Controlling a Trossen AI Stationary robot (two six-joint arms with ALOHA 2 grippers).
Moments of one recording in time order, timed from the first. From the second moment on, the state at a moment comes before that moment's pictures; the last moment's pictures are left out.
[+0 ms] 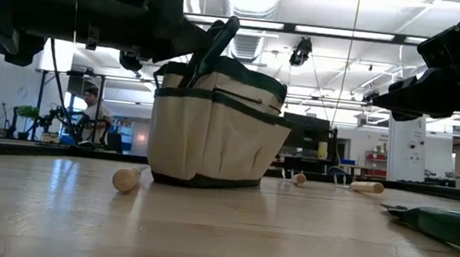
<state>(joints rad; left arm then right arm) -0.41 1.83 0.55 1.56 -0.94 0.18 -0.07 0.52 0.02 0.29 -0.07 -0.05</state>
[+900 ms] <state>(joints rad) -0.41 1.83 0.55 1.47 -0.94 0.18 -0.07 0.52 0.02 0.29 -0.07 -0.04</state>
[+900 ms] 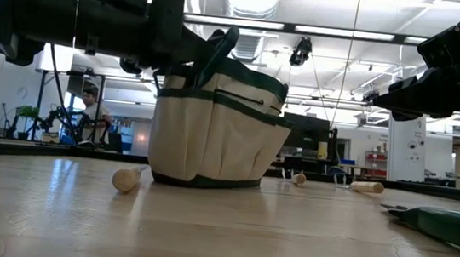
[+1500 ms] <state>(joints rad) -0.41 1.83 0.55 1.43 -0.93 0.15 -0.07 0.52 0.02 0.29 -0.07 -0.04</state>
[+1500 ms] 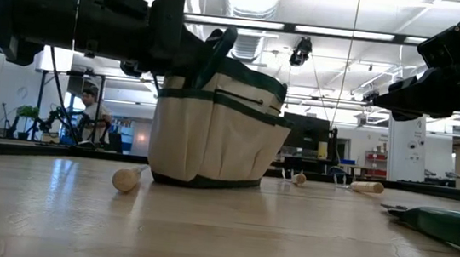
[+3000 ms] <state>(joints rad) -0.41 1.37 0.56 0.50 -0.75 0.03 -0.07 0.52 0.02 0.29 -0.07 -0.04</state>
